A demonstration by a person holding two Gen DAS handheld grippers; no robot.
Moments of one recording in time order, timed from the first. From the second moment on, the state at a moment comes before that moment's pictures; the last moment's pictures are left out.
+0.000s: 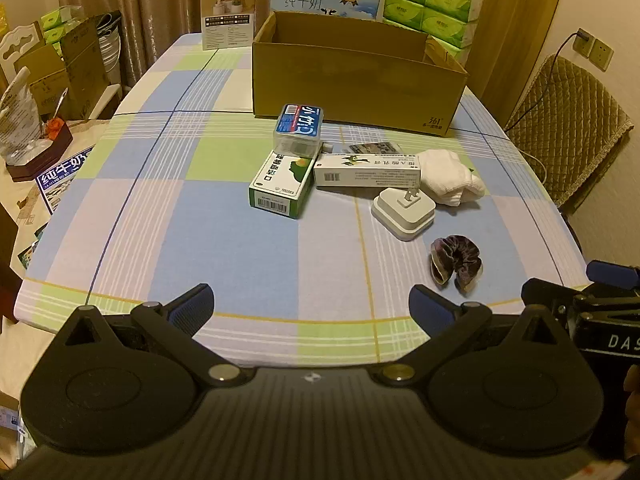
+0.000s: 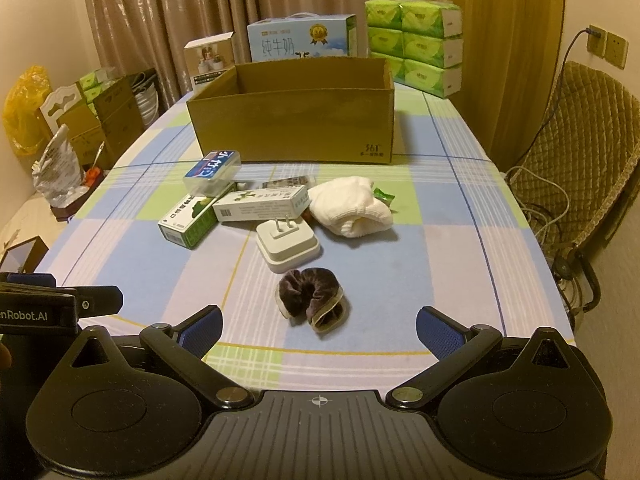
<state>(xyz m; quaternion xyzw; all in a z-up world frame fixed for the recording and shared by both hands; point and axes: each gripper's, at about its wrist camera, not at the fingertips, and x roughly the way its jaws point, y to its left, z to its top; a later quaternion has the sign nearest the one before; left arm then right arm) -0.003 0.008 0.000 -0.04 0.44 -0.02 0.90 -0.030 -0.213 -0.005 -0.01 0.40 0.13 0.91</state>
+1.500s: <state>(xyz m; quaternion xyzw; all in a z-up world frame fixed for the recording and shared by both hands) 0.018 0.021 -0.010 -0.05 0.44 -0.02 0.89 -0.014 -0.202 -0.026 -0.01 0.41 0.14 0.90</state>
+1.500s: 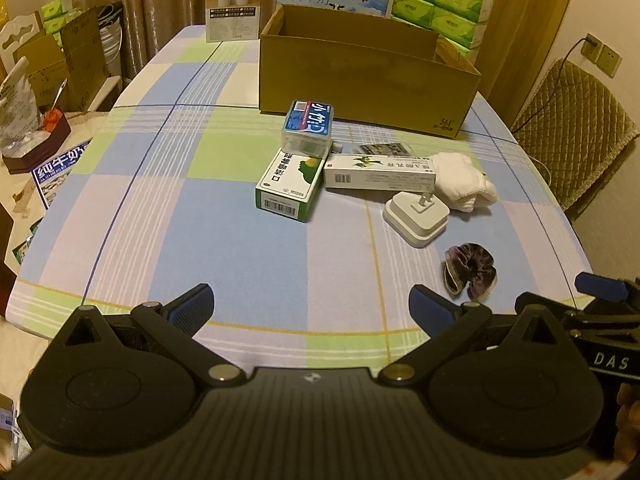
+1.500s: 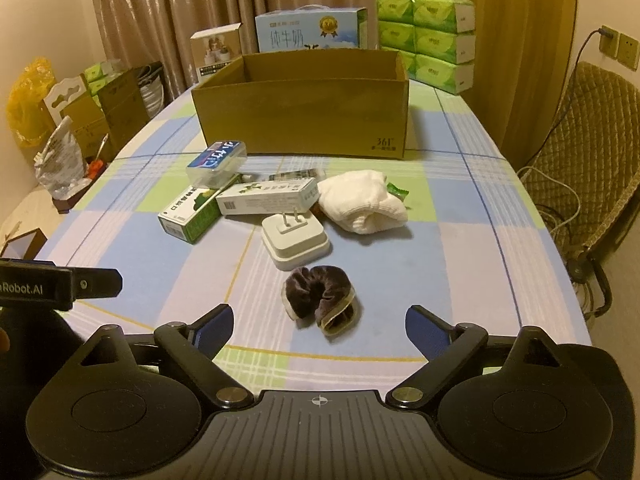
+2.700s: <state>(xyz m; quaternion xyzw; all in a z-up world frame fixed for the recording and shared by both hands) 0.149 0.023 -0.069 0.02 0.46 -0.06 0.88 0.073 -0.198 -0.087 -0.01 0.44 0.12 0.89</state>
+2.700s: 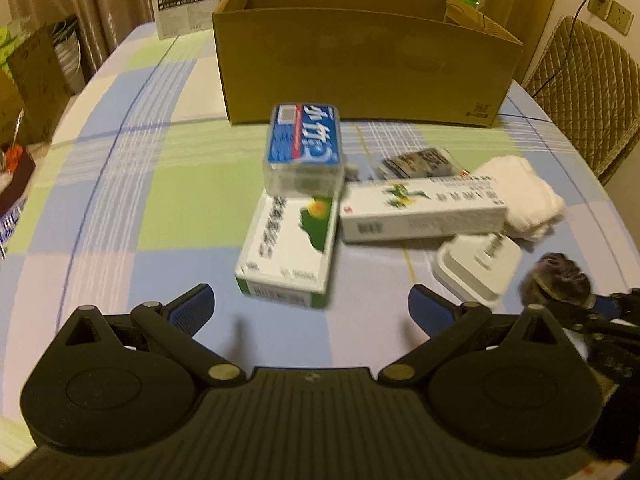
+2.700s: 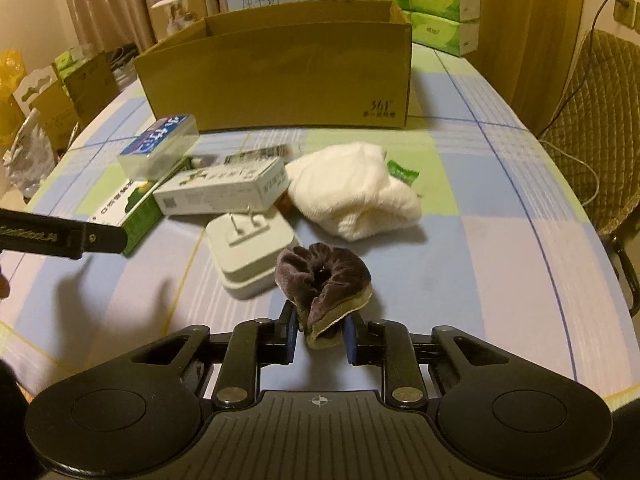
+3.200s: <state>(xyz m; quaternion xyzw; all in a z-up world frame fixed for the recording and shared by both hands) 0.193 0.020 -0.096 0.07 0.46 -0.09 0.88 0.083 -0.196 -0.094 -0.01 0.45 0.12 0.88</state>
